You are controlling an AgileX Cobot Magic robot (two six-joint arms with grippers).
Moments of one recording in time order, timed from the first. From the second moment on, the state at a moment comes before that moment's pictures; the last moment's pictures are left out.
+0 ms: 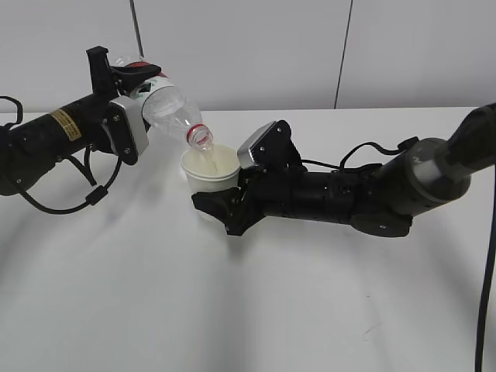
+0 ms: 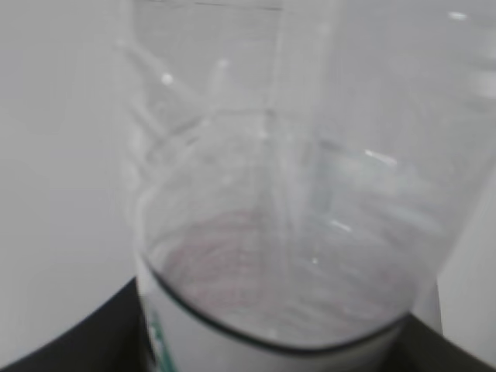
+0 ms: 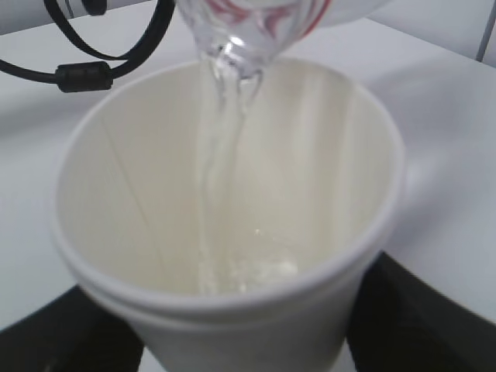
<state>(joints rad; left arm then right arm) -0.10 2.17 -1.17 0.72 -1.09 1.12 0.36 2.21 -1.13 -0.85 -0.84 0.46</state>
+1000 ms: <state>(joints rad) -0.10 2.17 -1.17 0.72 -1.10 1.13 0.36 2.21 -1.13 -0.86 -0.84 0.46</state>
